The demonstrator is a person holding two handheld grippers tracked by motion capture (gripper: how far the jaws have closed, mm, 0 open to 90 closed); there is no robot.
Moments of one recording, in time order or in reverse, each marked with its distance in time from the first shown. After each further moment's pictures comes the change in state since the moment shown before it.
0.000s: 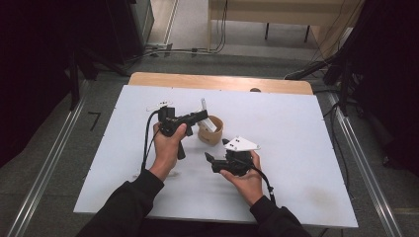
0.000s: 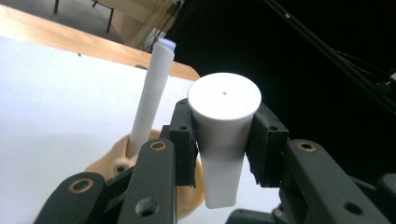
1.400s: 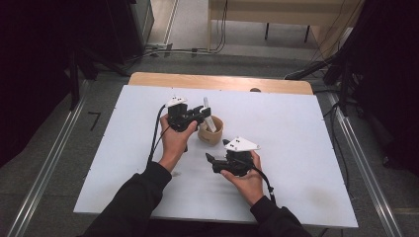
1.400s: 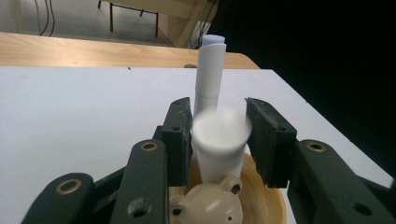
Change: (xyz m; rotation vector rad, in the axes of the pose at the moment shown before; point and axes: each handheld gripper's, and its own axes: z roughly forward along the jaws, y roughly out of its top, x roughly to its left) left arm 0.002 0.002 0.028 0.043 0.210 0.221; right arm -0.001 -0.002 0.001 0.011 -0.003 0.001
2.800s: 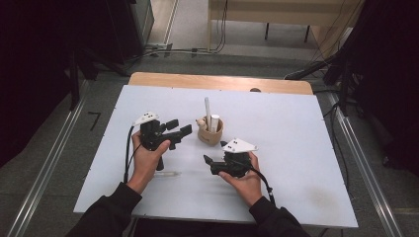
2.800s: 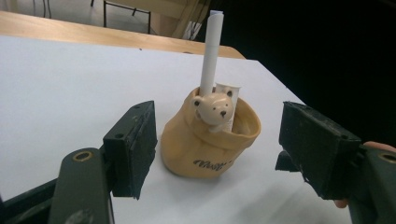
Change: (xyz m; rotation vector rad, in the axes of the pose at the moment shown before) left arm 0.021 -0.030 -0.086 -0.008 -0.048 -0.029; right arm 0.004 -0.002 0.003 0.009 0.020 -0.013
